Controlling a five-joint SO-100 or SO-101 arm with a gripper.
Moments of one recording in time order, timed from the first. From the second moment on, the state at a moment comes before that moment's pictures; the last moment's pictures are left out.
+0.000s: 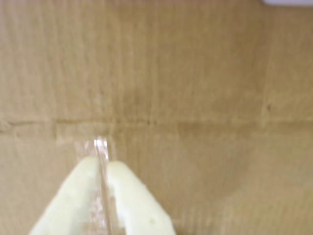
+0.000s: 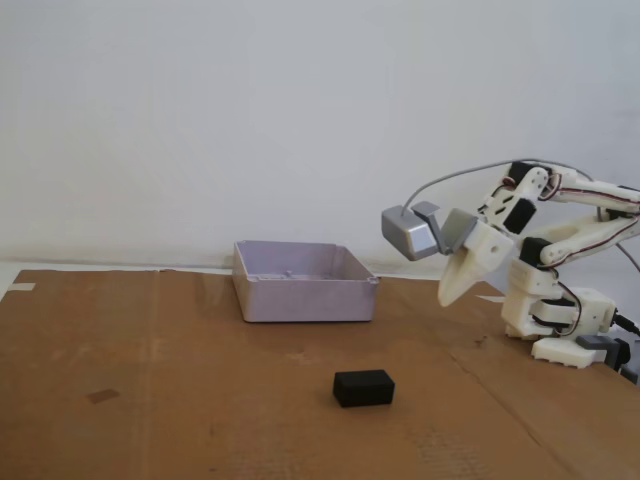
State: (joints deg) arm 0.8 154.9 151.4 63.9 8.3
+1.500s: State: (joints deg) arm -17.3 116.5 131.4 34.9 8.4
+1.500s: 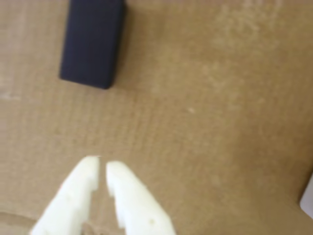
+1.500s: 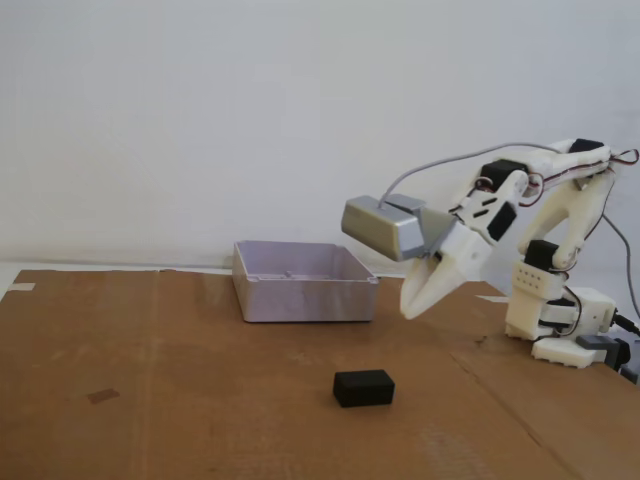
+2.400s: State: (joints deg) arm -18.7 91.8 113.7 33.7 8.6
